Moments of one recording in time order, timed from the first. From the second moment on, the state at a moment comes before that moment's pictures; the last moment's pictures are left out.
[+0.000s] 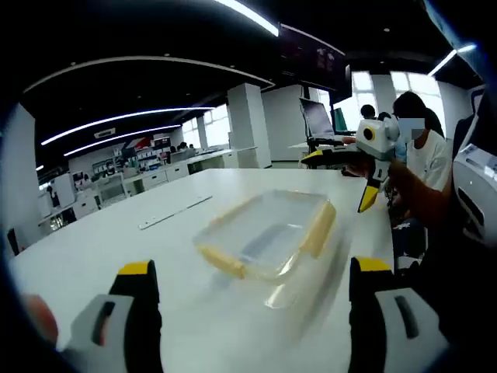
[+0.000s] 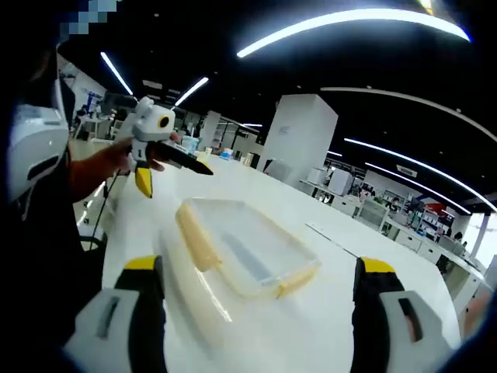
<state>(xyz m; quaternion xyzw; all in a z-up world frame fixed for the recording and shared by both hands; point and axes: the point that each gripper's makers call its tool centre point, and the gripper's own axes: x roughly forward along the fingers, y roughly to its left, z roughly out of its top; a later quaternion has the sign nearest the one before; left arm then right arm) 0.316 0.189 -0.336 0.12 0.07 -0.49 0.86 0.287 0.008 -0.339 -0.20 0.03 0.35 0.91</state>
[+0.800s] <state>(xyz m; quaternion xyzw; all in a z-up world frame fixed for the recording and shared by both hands) 0.299 0.162 -0.262 0.34 0.05 -0.47 0.81 0.277 0.028 -0.258 -0.35 -0.02 0.35 0.87</state>
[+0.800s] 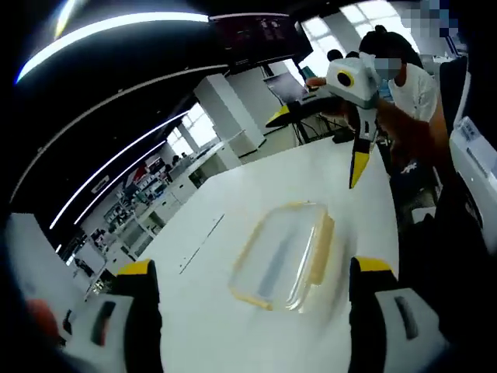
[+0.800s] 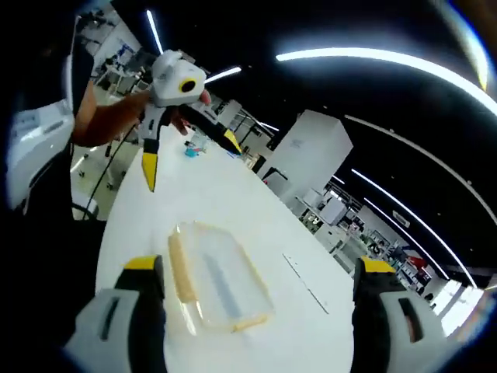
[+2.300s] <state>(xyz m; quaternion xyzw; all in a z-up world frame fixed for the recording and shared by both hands) 0.364 0.129 -0.237 0.46 0.20 -0.54 0.67 0.336 0.052 -0.225 -0.44 0.17 0.47 0.75</state>
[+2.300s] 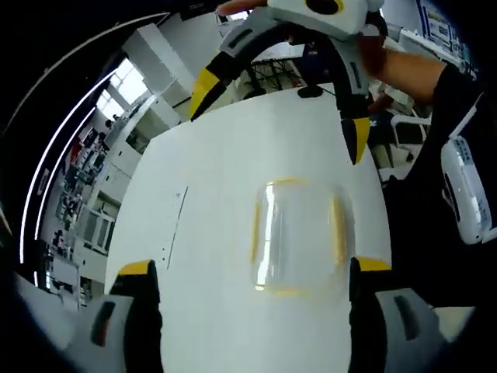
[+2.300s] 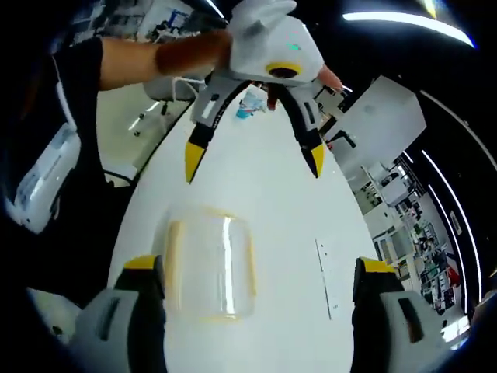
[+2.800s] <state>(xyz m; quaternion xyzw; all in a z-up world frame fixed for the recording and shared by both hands) 0.377 0.125 -0.229 0.46 0.29 -0.55 0.63 0.352 0.054 -0.230 -0.44 0.27 0.50 0.70</state>
